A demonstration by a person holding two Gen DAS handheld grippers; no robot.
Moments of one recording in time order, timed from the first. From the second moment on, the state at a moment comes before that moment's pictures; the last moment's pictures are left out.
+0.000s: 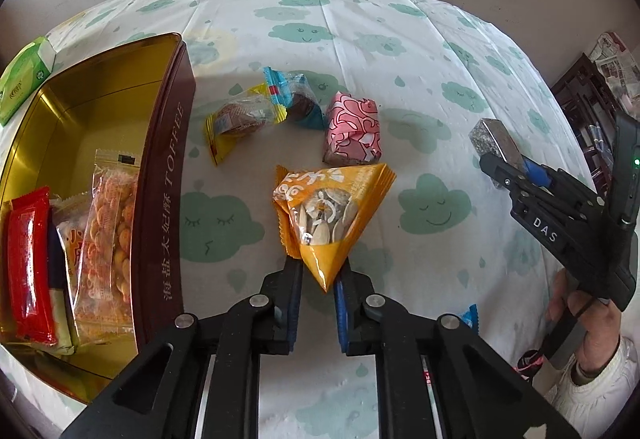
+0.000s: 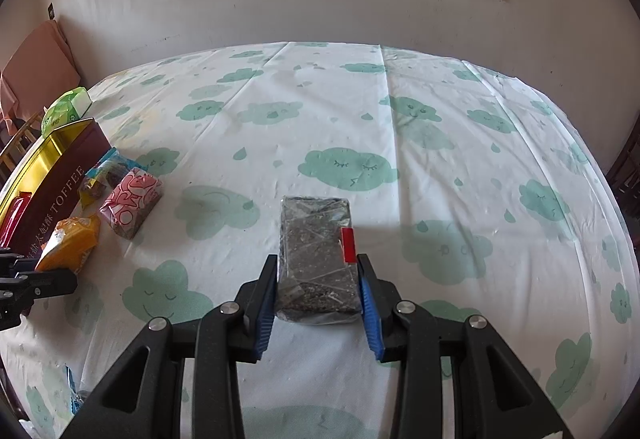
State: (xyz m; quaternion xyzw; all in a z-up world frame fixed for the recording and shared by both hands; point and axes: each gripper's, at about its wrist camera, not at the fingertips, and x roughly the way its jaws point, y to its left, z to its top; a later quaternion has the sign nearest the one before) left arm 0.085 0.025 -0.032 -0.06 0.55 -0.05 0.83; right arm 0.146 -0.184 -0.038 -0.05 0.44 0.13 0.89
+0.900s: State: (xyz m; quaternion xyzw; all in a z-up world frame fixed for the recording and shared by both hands) left arm 0.066 0.026 0.005 -0.06 0.52 -0.07 0.85; right arm 0.146 -0.182 -0.038 -0.06 0.44 0.12 0.89
